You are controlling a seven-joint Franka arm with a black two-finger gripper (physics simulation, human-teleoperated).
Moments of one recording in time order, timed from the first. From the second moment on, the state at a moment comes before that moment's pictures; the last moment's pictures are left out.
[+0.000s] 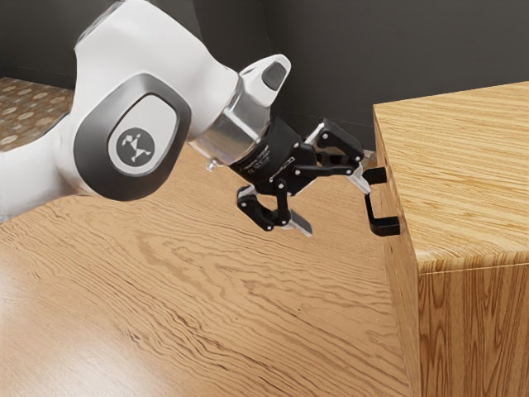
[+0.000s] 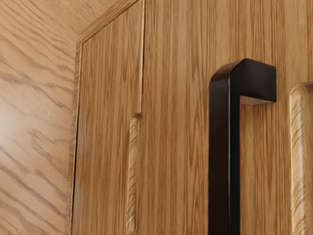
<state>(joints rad) -0.14 -0.19 -0.10 -1.83 -0.36 2.17 -0.82</state>
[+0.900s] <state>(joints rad) -0.15 -0.18 -0.07 -1.89 -0.35 2.21 -0.86</state>
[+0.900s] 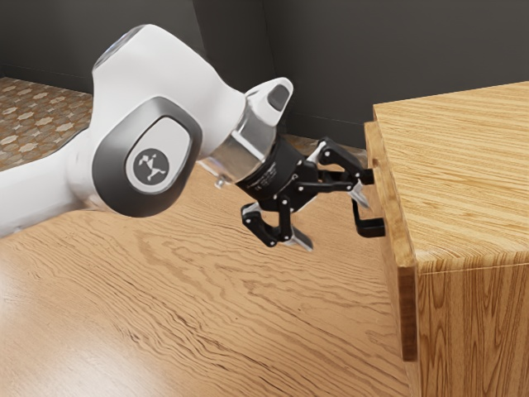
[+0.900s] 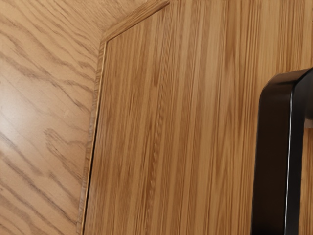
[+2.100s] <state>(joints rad) -0.29 -0.54 0.29 -2.24 -0.28 2.23 -0.86</state>
